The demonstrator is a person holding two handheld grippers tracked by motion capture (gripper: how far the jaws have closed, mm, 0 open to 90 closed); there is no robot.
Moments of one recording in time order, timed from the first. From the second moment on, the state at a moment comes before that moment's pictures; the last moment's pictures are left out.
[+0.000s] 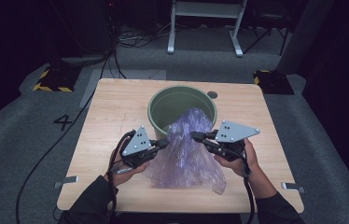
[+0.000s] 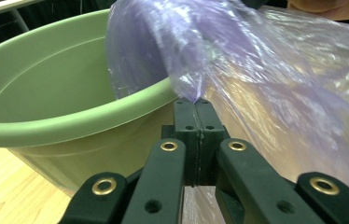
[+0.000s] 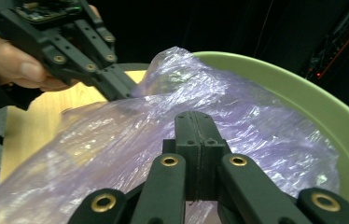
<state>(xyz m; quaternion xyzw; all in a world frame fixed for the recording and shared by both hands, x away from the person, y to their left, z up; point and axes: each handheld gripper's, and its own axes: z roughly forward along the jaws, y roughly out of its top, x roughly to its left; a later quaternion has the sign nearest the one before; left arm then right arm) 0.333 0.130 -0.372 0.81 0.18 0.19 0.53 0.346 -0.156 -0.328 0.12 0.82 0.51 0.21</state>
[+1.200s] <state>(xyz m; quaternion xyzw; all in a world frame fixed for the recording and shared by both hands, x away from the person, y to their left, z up) 0.314 0.113 -0.381 0.82 0.16 0.13 0.53 0.424 -0.159 -0.326 0.23 0.82 0.49 0.20</state>
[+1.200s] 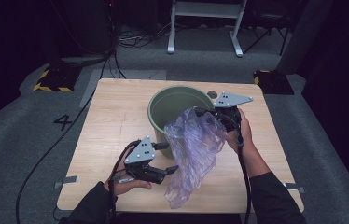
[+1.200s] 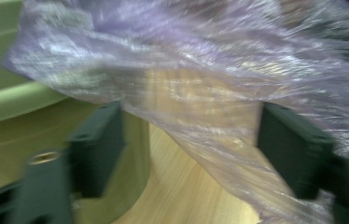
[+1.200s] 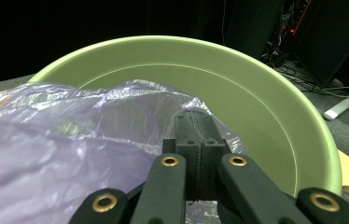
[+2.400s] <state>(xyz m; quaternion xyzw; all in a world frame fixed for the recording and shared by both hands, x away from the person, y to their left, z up) 0.276 0.067 -0.389 0.85 0.12 0.13 0.50 0.417 -0.164 -0.325 0.23 0.82 0.48 0.23</state>
